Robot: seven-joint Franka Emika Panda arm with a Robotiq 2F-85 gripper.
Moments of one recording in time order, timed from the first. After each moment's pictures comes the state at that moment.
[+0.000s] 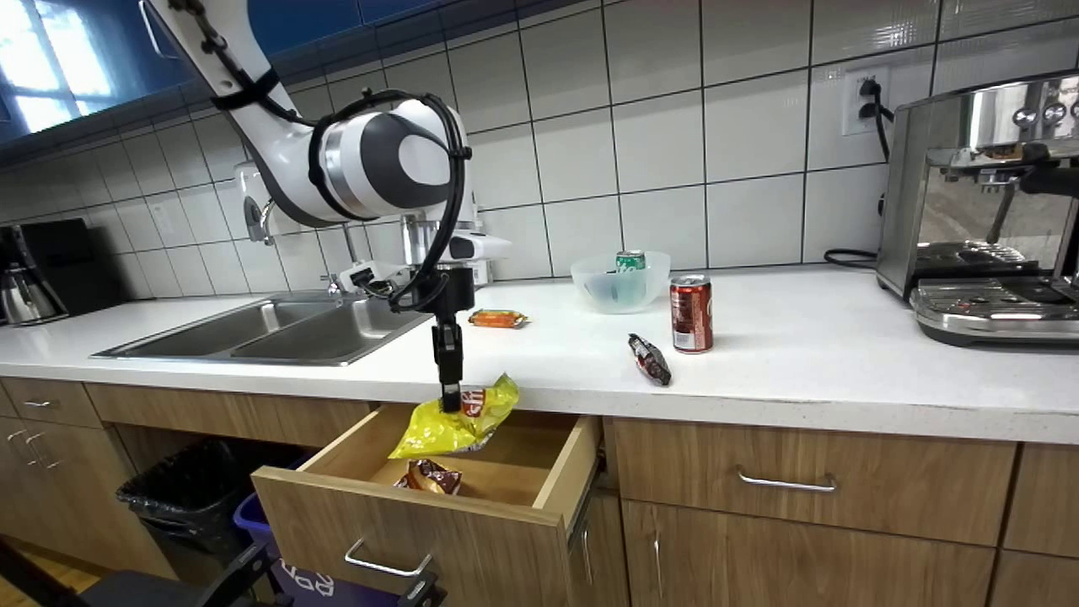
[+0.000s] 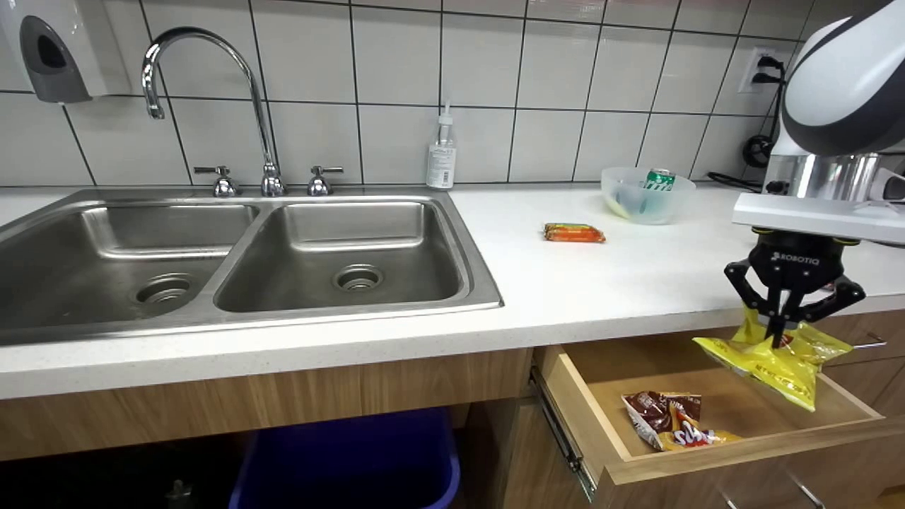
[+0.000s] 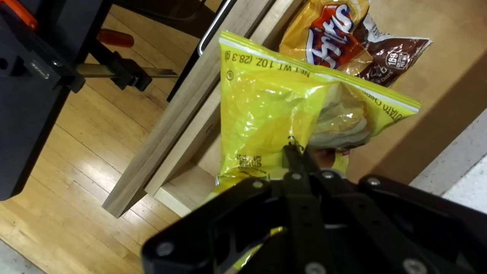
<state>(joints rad) 0.01 0.14 -0.12 -2.49 0.01 2.42 0.79</state>
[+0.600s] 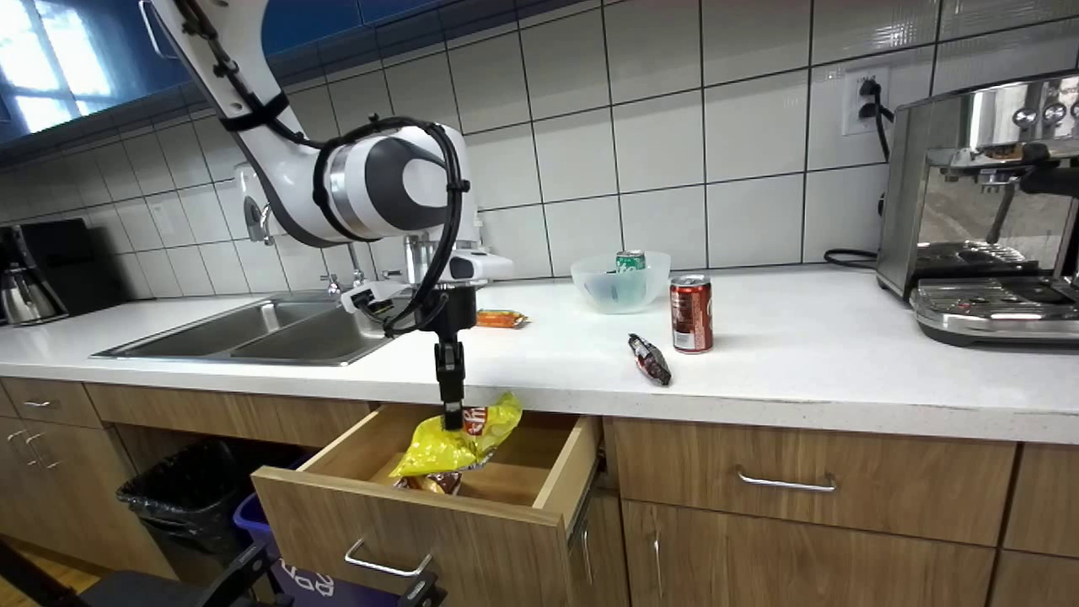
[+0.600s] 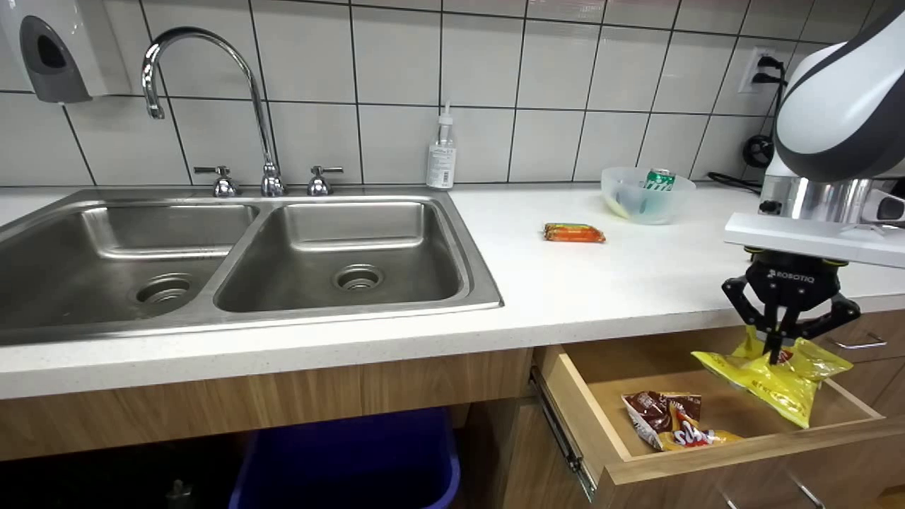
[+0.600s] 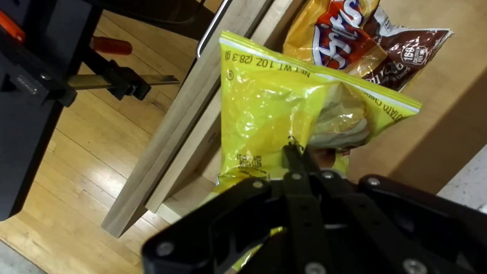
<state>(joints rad) 0.01 0.18 -0.12 -2.50 0.01 2.47 0.84</state>
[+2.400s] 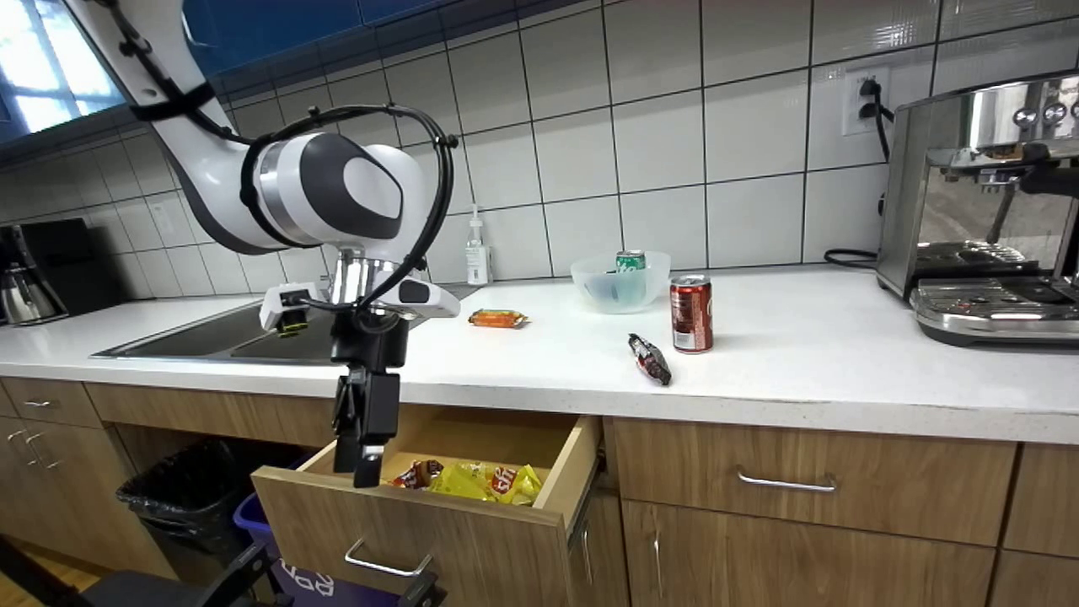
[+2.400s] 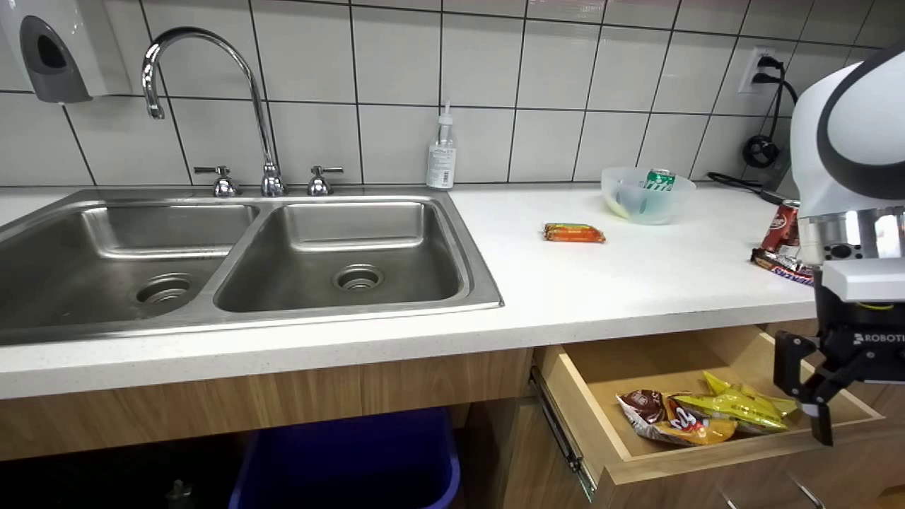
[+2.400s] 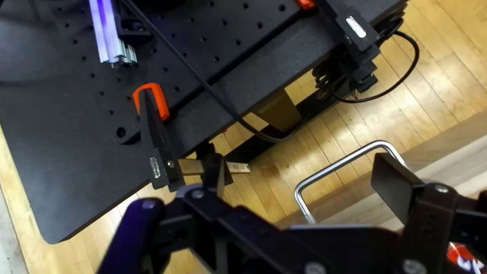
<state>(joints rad) 0.01 0.06 -0.05 -2.67 -0.02 2.20 0.54</state>
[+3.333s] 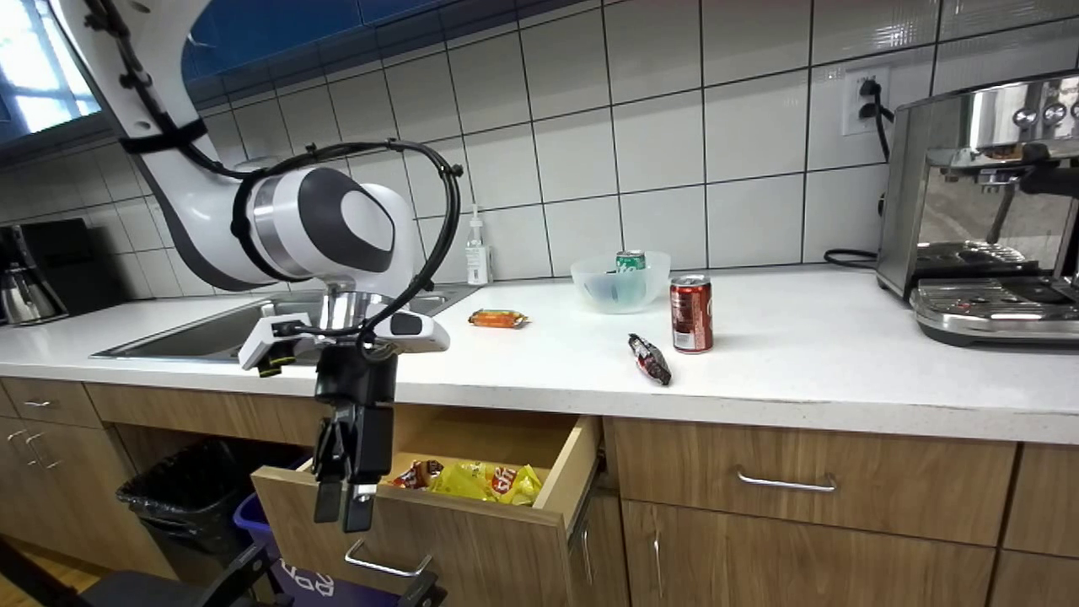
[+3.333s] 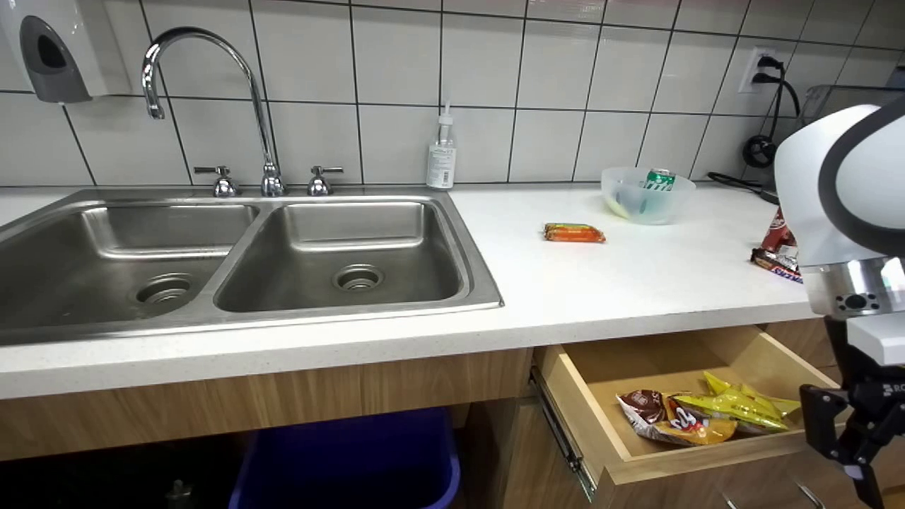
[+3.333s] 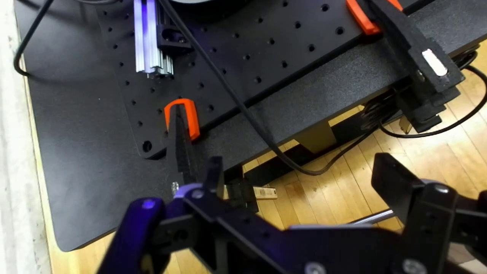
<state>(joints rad) 0.02 0.12 -0.03 -2.70 -0.12 2.20 0.54</state>
